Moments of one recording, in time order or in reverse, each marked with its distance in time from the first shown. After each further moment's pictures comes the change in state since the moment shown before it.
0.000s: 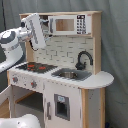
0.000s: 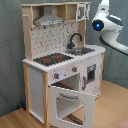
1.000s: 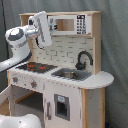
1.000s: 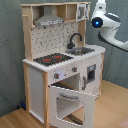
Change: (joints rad) arm -0.062 0.083 0.004 0.026 0.000 0.132 0.000
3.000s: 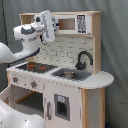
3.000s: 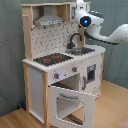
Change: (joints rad) arm -0.254 0.249 0.244 0.321 0.000 0.262 -0.014
